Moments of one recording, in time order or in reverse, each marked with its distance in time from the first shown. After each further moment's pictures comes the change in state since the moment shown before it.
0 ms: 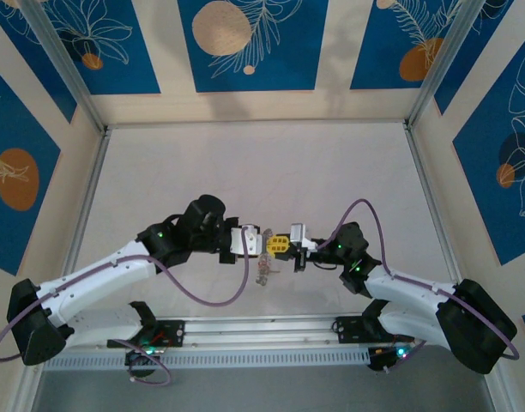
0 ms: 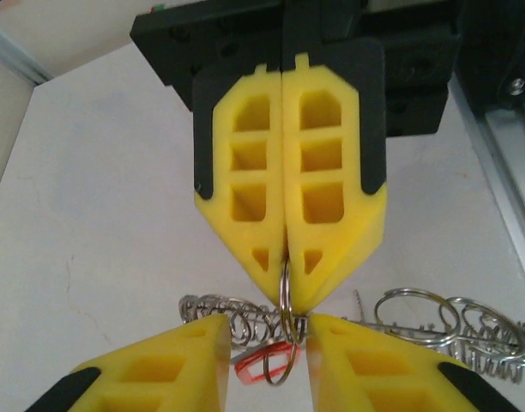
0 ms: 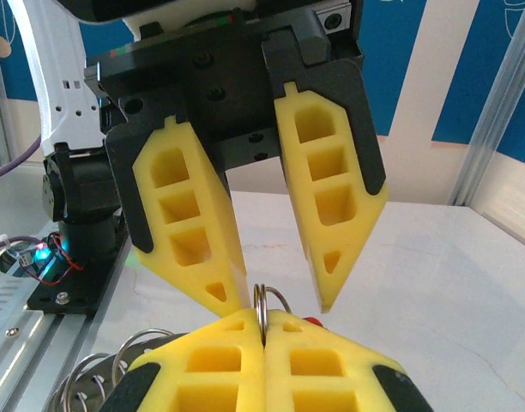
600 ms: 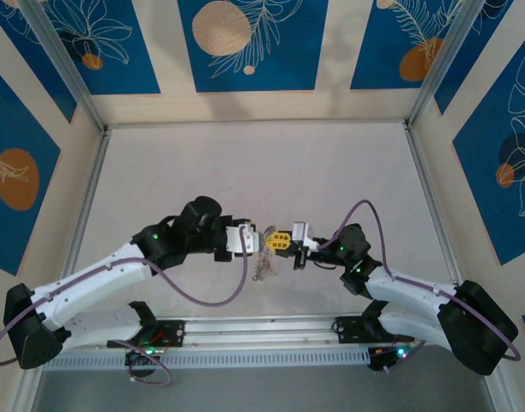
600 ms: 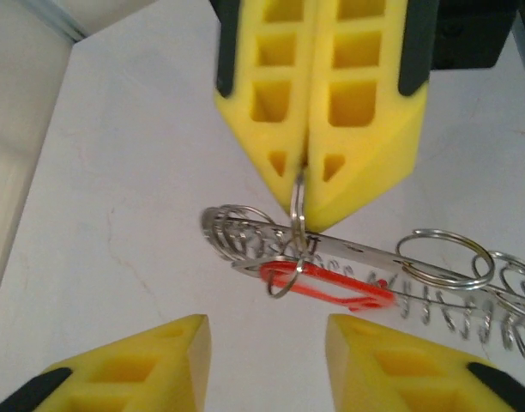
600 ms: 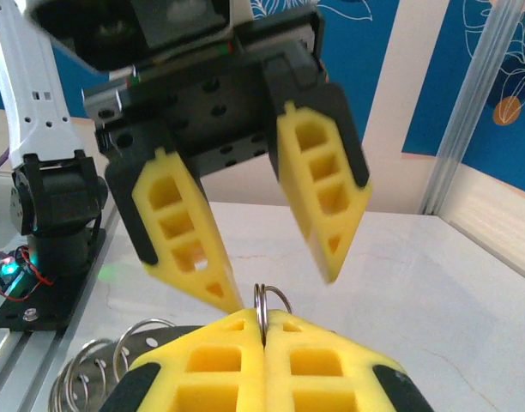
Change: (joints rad) left arm 0.000 -0.045 -0.004 -0.046 -0.141 0.026; right arm 0.005 -0.013 -0.010 0.034 0.061 0.000
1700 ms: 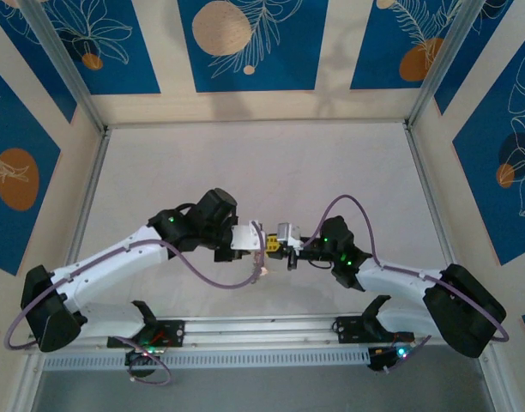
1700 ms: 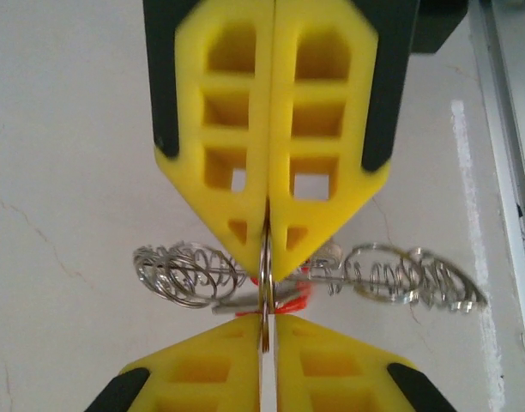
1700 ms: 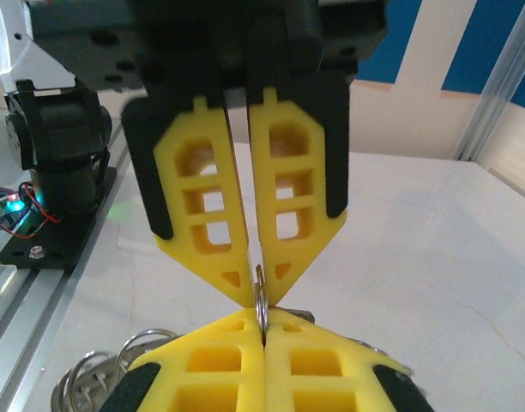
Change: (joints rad) left arm 0.026 0.168 0.134 -0.259 0.044 -0.029; right arm 0.019 0.126 0.072 -0.130 -0.020 -0.111
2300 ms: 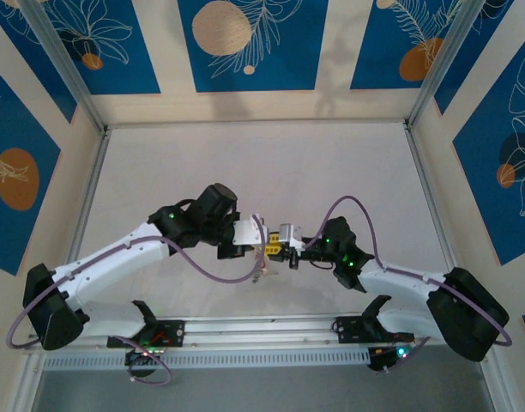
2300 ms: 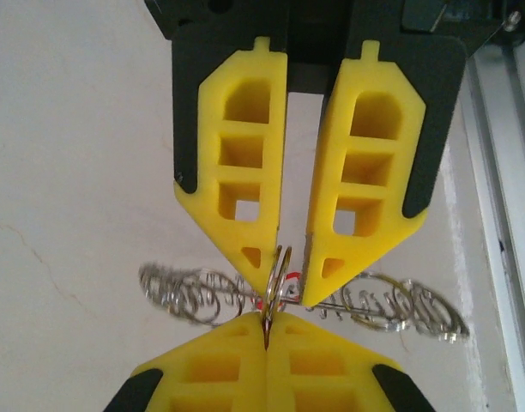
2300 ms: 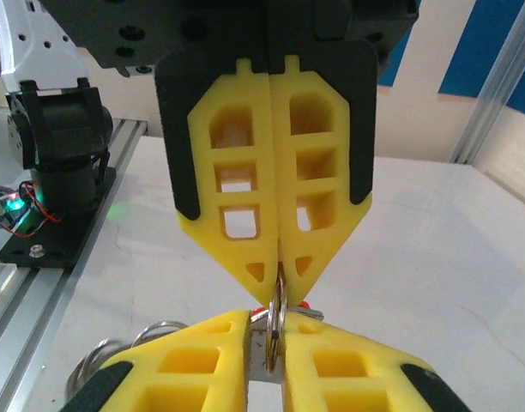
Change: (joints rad) left arm 0.013 0.032 0.051 -0.008 0.061 -0.033; right arm 0.005 -0.007 -0.002 -0.026 0.009 -0.009
